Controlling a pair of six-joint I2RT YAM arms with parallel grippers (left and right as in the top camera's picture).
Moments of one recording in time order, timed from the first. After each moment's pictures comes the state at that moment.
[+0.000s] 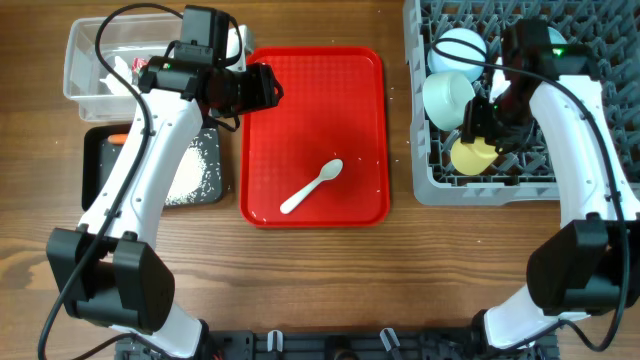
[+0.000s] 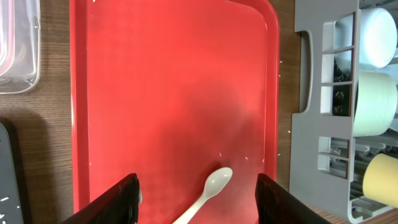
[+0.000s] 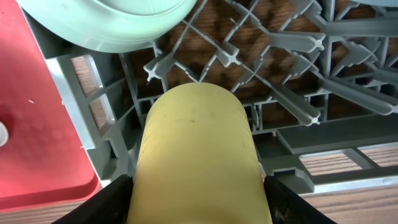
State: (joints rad) left arm -0.20 1.75 1.57 -0.86 0.31 -0.36; right arm -0.01 1.79 1.63 -1.35 0.01 0.17
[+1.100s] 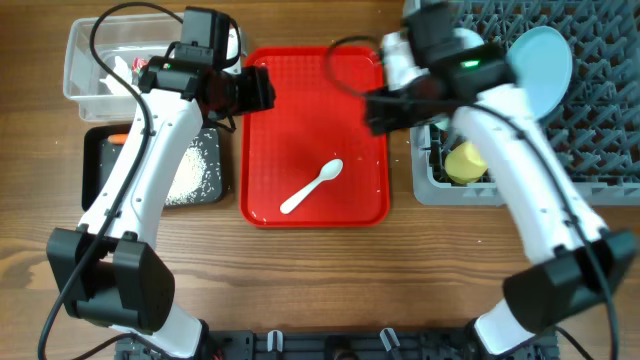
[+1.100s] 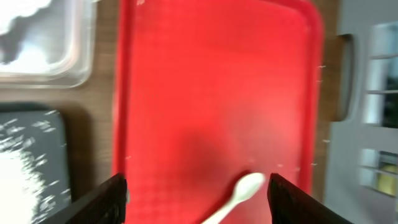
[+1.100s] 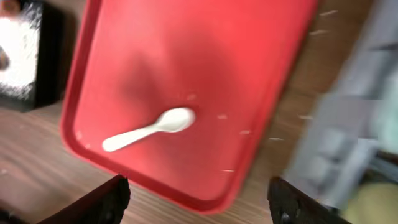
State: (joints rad) left arm -0.20 1.75 1.57 -0.91 0.16 -0.35; right arm 0.40 1.78 1.74 -1.17 -0.17 0.13
